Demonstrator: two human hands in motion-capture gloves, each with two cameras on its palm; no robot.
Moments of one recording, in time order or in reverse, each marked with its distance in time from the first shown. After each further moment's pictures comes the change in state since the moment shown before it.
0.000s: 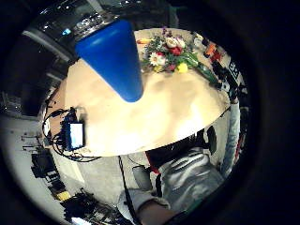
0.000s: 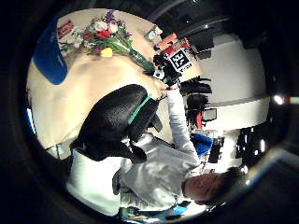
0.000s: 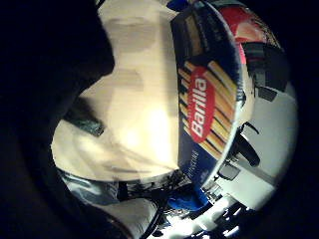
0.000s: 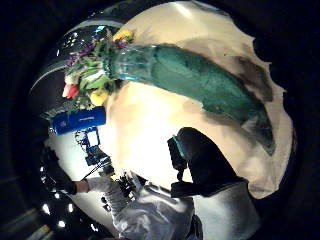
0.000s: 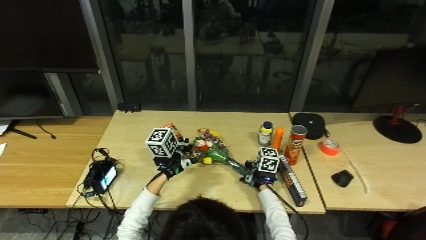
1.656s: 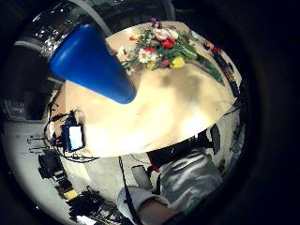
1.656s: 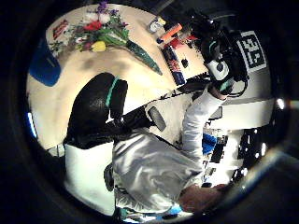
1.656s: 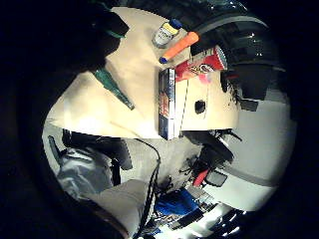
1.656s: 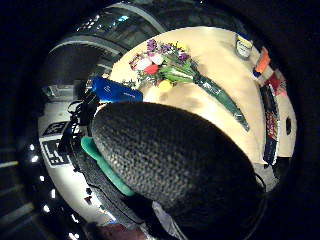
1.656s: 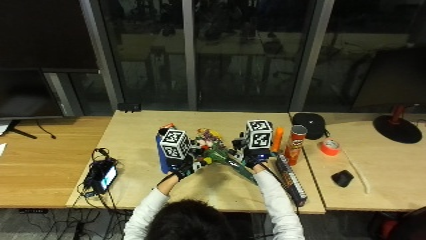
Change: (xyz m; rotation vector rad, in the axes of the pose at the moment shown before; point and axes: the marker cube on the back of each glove) left arm 0.038 -0.015 0.028 -0.038 -0.053 0.014; right arm -0.075 0.060 -0.155 0.078 0.100 -0.168
